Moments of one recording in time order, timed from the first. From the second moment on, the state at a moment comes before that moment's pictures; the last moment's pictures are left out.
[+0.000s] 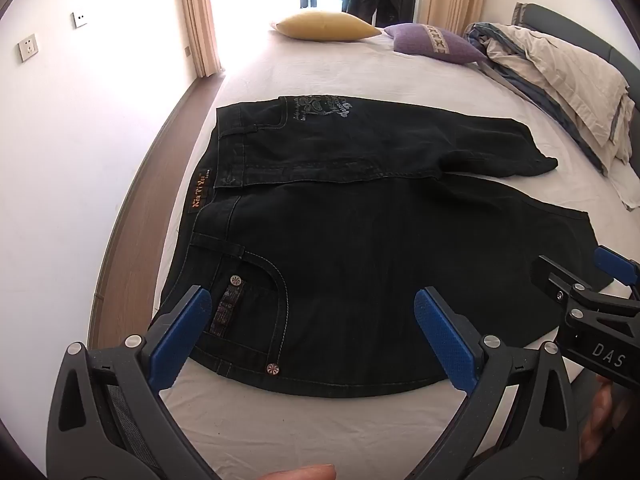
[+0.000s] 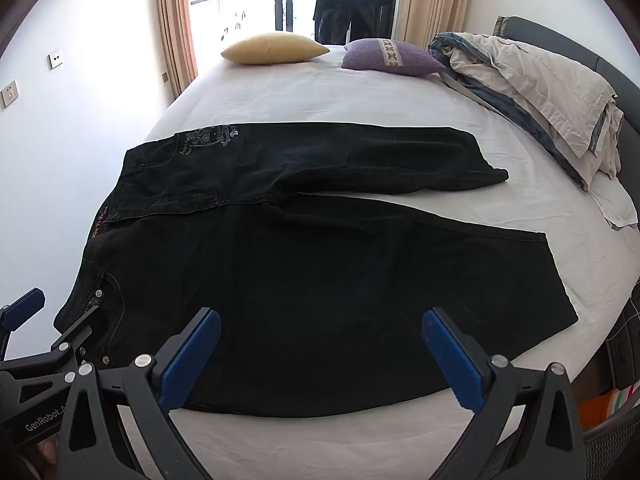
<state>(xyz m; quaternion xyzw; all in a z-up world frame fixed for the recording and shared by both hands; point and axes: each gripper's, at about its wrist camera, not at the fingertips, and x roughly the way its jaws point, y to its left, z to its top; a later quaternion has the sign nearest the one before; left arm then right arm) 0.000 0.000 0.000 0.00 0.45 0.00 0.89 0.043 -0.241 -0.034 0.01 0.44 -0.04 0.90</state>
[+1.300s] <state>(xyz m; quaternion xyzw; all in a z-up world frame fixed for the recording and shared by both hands) 0.001 0.003 -0.003 0.00 0.45 0.00 0.89 0.043 -0.232 -0.043 0.01 0.45 -0.04 0.89</state>
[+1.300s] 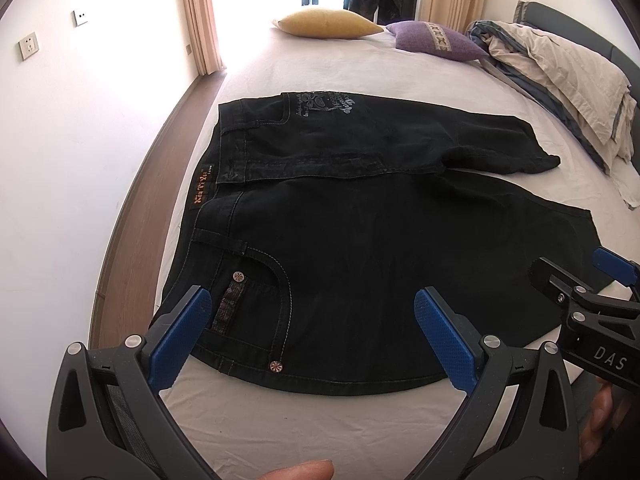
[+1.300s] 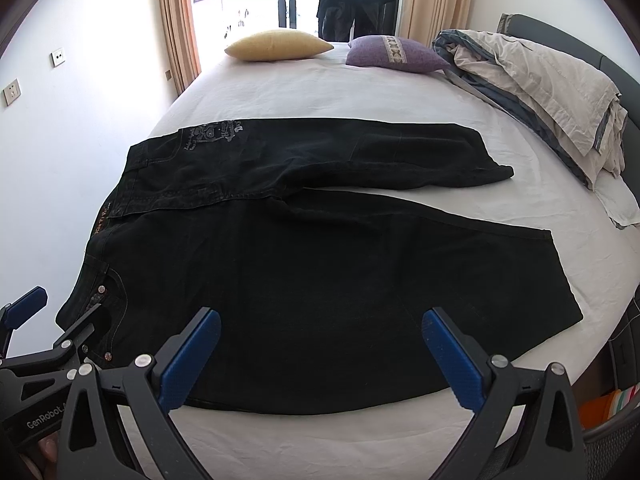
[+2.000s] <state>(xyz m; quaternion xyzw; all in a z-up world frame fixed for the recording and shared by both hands) 0.174 0.034 0.000 0.08 0.45 -0.09 0.89 0.116 -0.296 -0.030 0.05 0.42 0.08 0.90</state>
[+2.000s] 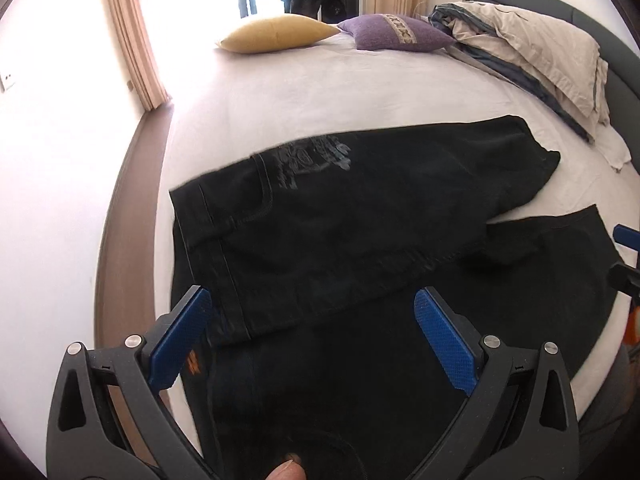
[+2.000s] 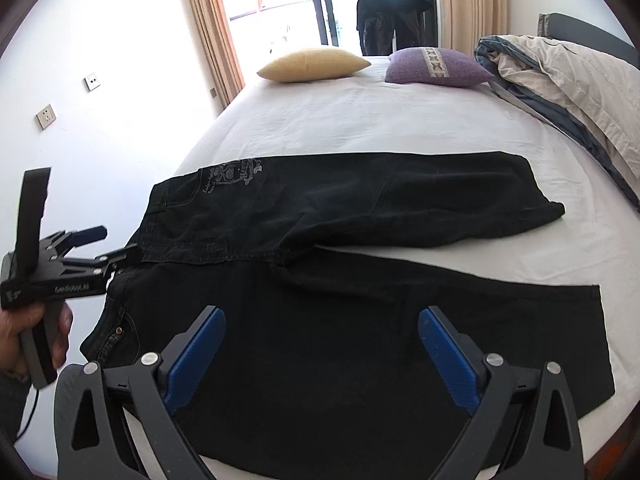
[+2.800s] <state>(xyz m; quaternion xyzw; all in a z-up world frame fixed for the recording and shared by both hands) 0.445 0.084 -0.091 0.13 0.60 -0.21 0.76 0.244 -0.320 -0.059 -0.01 0.44 0.19 0.88</state>
